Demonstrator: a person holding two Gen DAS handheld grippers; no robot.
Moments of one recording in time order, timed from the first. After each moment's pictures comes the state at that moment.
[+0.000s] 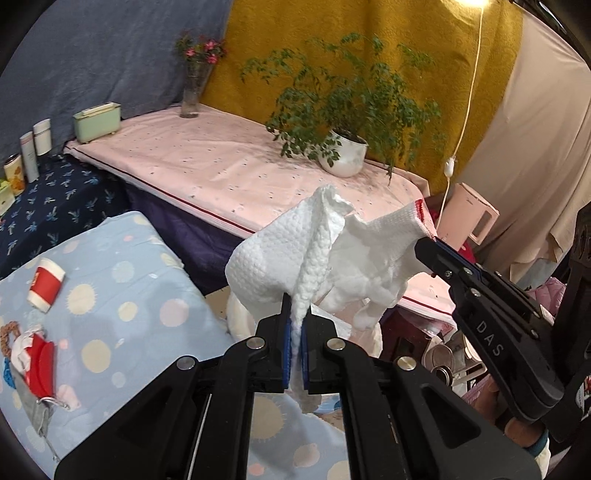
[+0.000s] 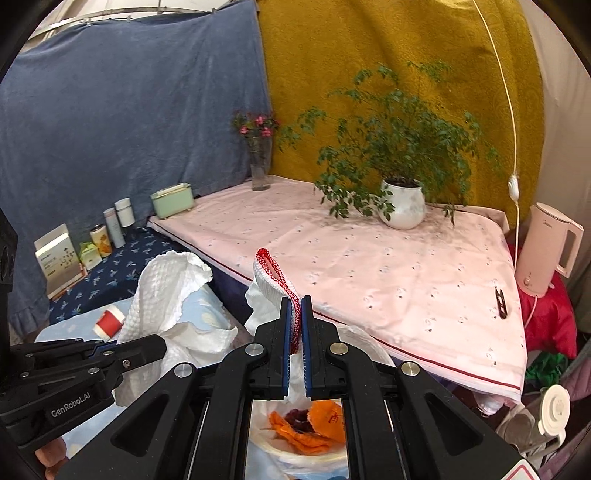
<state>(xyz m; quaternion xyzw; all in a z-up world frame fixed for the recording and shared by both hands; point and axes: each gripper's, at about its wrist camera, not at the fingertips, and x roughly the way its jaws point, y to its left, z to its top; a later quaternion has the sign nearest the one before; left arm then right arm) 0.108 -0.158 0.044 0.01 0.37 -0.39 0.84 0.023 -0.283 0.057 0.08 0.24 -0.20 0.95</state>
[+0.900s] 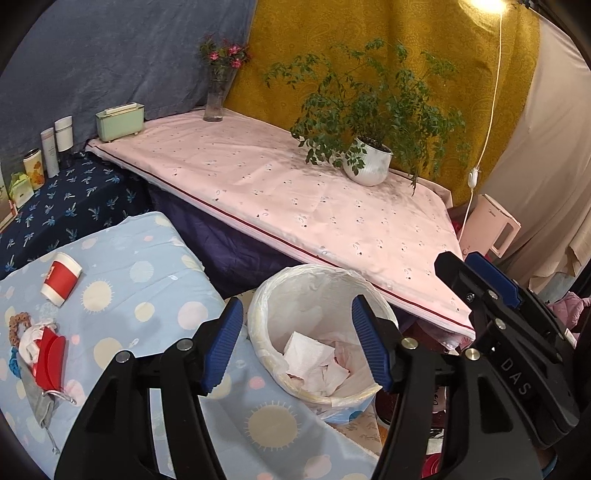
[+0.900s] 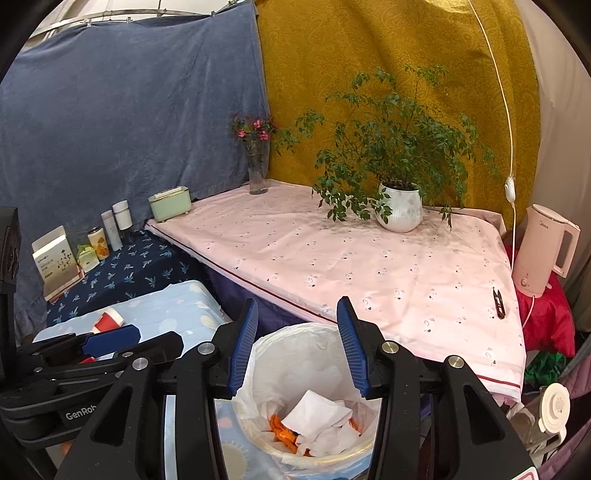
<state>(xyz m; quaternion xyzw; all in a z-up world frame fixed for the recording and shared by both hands) 0.116 -0.150 0.041 0.00 0.36 -0.34 0.87 0.021 -0.273 0.058 0.08 0.23 -0.20 0.95</state>
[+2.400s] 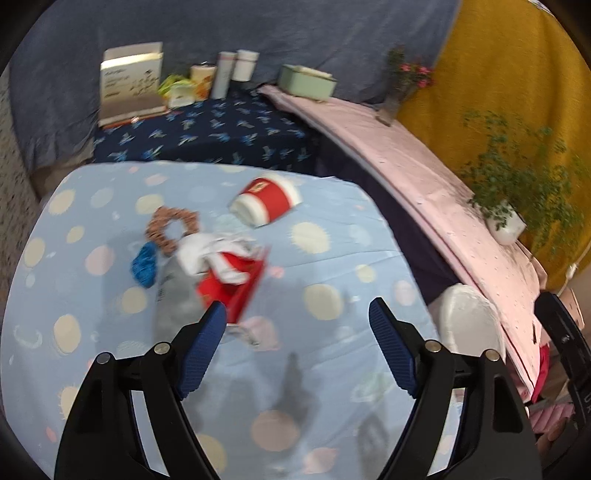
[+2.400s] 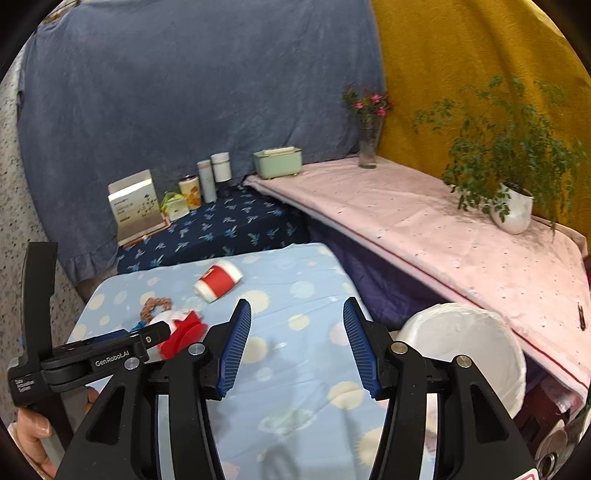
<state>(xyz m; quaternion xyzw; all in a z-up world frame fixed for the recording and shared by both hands) 0.160 0.103 -0.033 -0.13 0.42 -0.11 0.89 0.085 -0.095 0.033 0.04 0.28 -0.04 0.96</state>
